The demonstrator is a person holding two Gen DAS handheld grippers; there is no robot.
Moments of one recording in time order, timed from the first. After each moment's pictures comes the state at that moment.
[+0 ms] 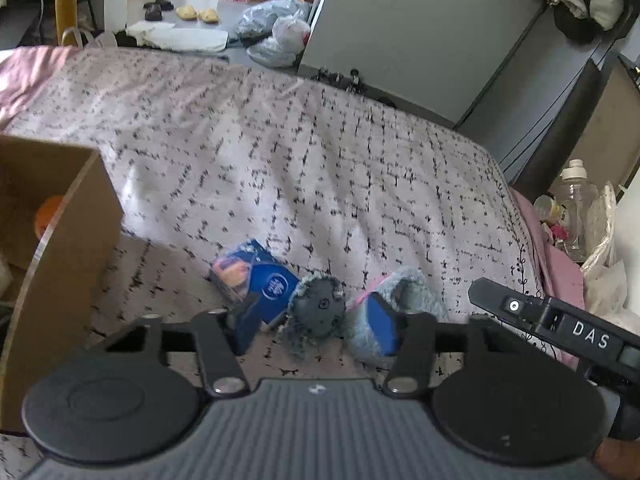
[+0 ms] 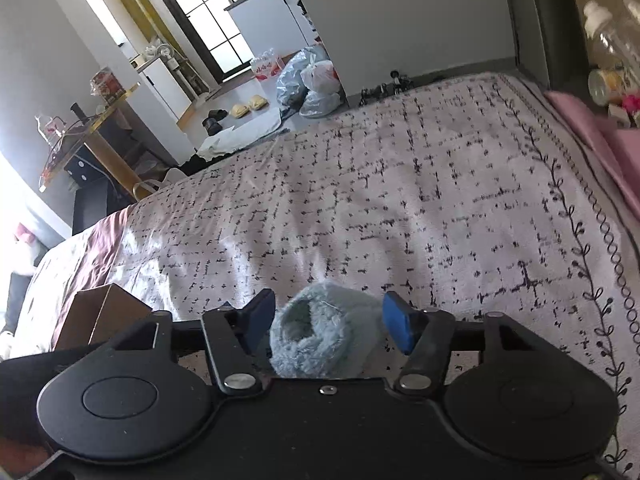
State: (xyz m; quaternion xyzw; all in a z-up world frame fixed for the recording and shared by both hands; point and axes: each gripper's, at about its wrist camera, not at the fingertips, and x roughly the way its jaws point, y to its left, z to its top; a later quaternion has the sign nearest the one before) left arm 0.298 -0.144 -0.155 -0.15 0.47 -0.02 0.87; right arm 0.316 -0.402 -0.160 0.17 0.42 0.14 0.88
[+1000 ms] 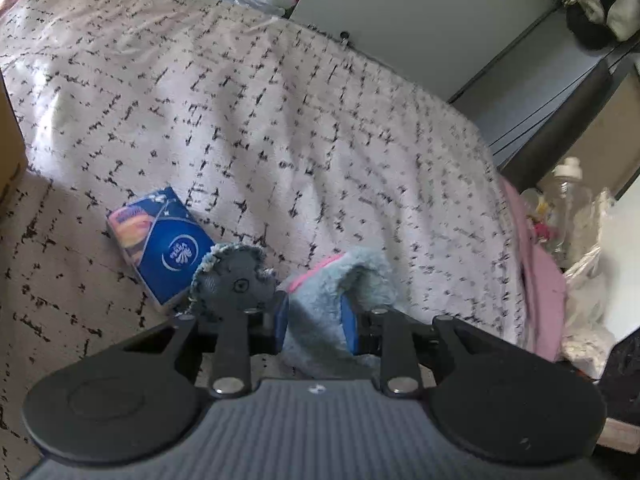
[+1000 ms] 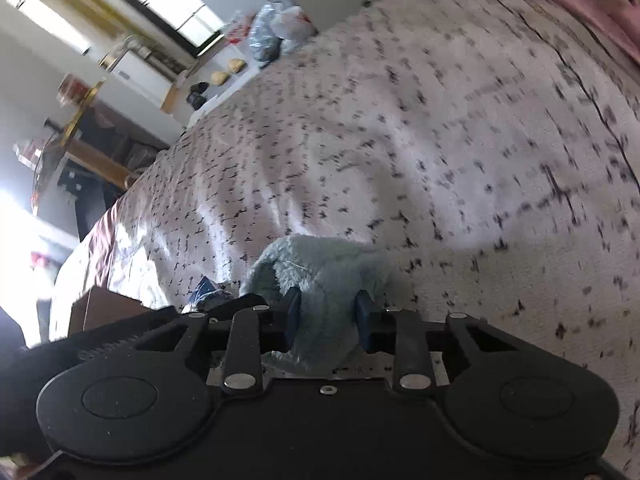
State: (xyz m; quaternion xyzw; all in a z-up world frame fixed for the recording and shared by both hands) left arm 0.333 -0.182 -0.206 -0.22 0.51 -0.04 0.83; right arm 0.340 -0.415 -0.221 0.26 0.50 0.13 0.81
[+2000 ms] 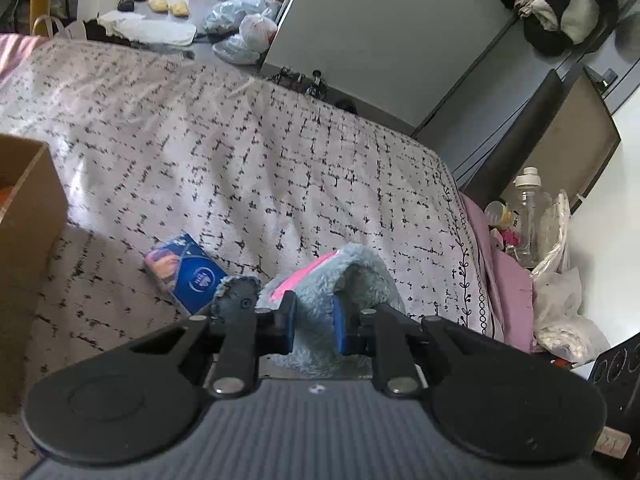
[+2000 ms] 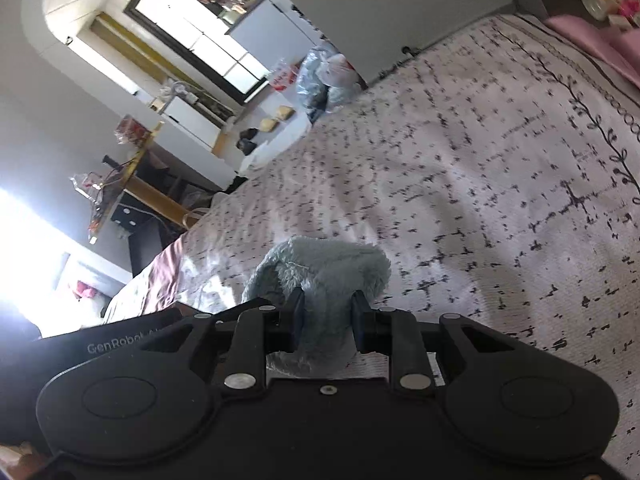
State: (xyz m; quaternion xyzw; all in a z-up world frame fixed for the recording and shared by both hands) left arm 0.290 -0.166 -0.130 -0.20 0.46 -0.07 0.87; right arm 0.297 -0.409 -0.173 0.30 0.41 0.18 0.84
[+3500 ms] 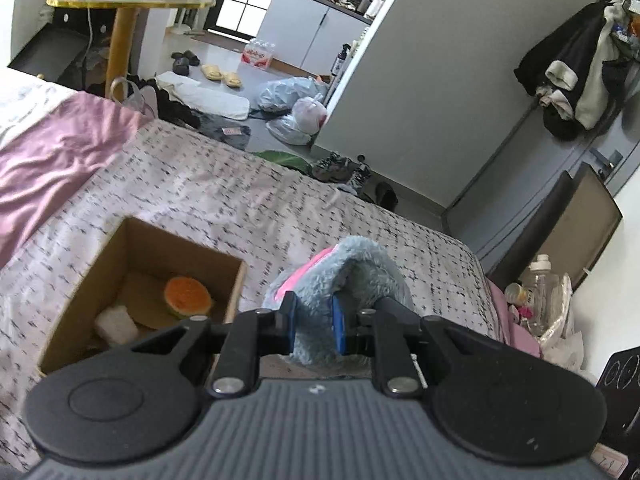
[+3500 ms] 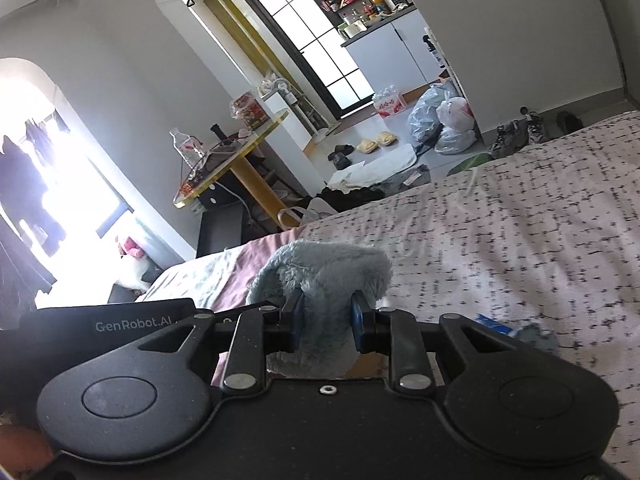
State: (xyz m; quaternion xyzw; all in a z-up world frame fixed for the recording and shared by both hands) left arm 0.228 -0.014 -0.034 -0.21 0.37 0.00 0.90; right arm 0.261 -0.252 -0.084 0.23 0.32 0.28 0.87
